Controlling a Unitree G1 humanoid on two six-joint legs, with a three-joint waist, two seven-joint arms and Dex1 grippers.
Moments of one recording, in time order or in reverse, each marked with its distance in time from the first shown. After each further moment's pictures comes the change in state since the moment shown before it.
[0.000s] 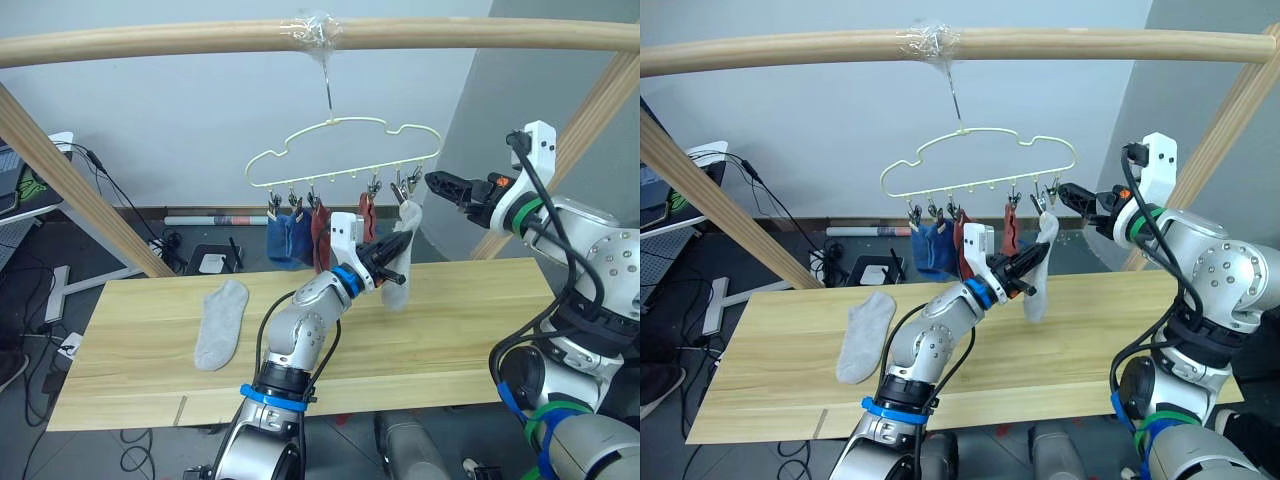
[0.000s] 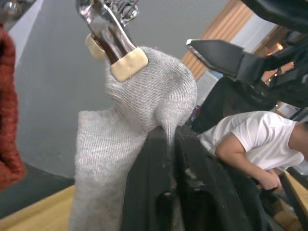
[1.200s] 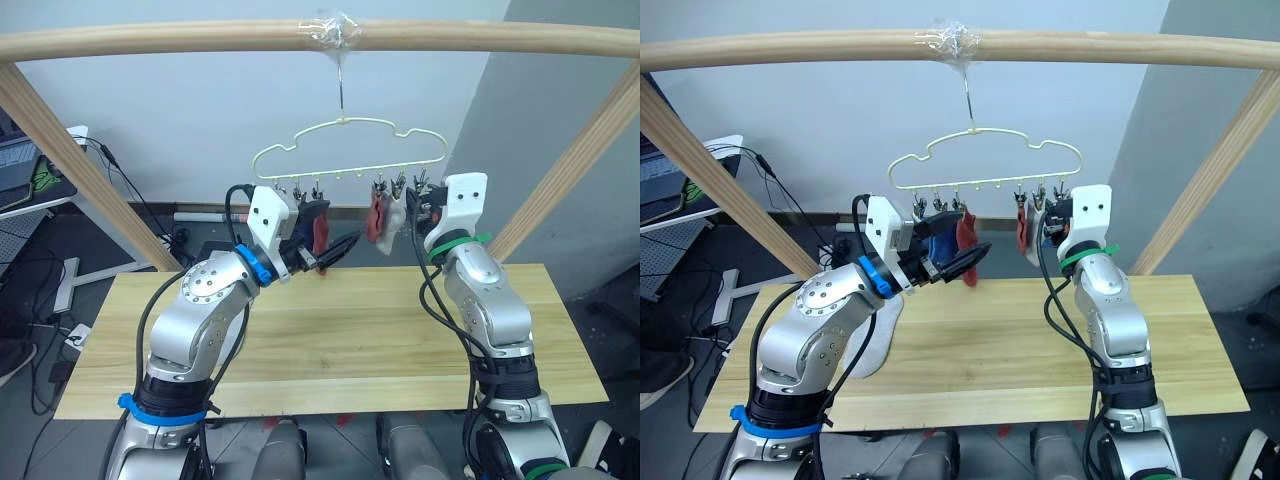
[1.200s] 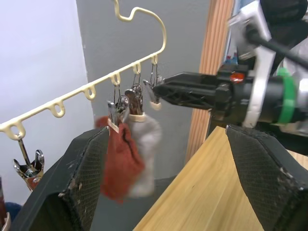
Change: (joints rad) left arm 0.088 0.530 0.057 -0.488 0.035 0.052 -0.142; right arm 0.224 0.201 0.439 0.280 -0.449 -0.955 -0.149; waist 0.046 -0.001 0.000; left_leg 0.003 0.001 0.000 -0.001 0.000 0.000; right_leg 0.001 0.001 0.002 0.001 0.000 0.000
